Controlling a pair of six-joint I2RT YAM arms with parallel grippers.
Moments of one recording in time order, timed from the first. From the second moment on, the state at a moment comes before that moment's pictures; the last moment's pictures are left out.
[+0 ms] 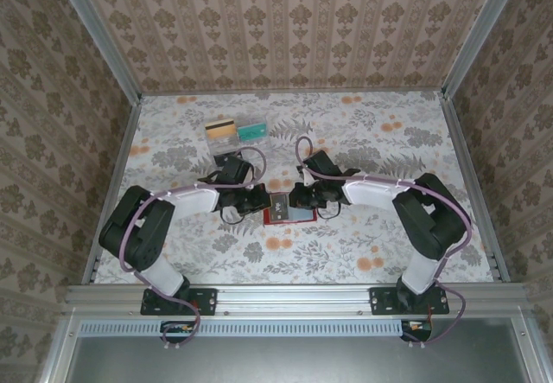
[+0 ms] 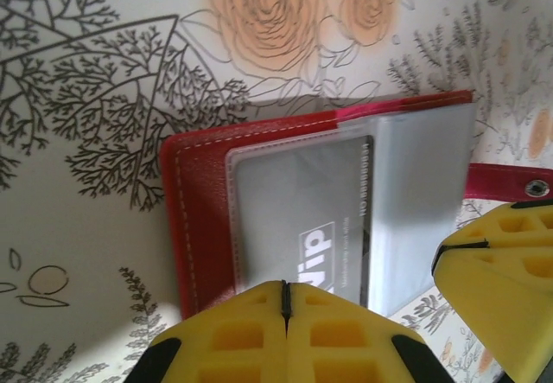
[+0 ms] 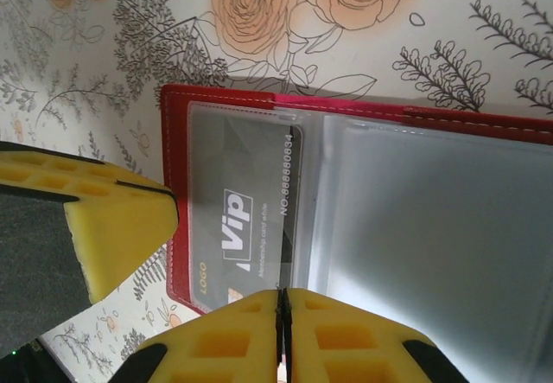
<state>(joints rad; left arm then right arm) -0.59 1.62 0.76 -0.15 0.45 -0.74 0.61 1.76 0.96 -0.21 -0.38 0.66</state>
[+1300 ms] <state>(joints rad) -0.59 1.65 0.76 -0.14 0.45 -0.74 0.60 1.85 0.99 -0.16 -0.45 0.71</state>
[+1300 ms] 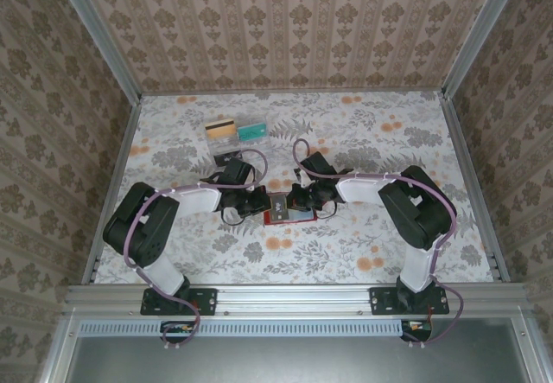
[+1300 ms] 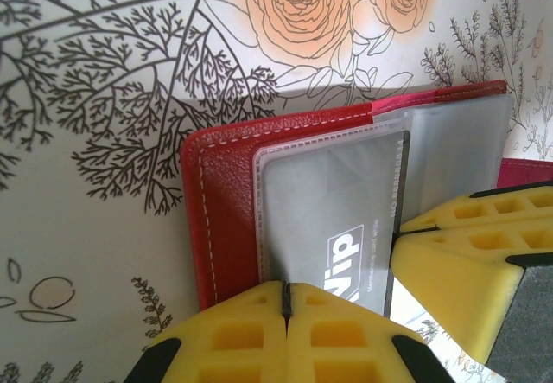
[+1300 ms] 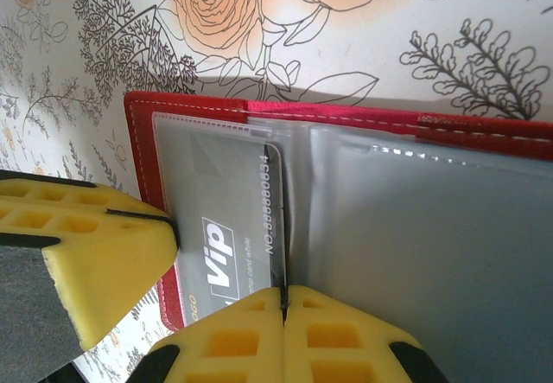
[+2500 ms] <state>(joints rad) -0.61 1.61 0.75 -0.20 0.42 -0.72 0.59 1.81 0.96 -0.13 -0.48 0.71</state>
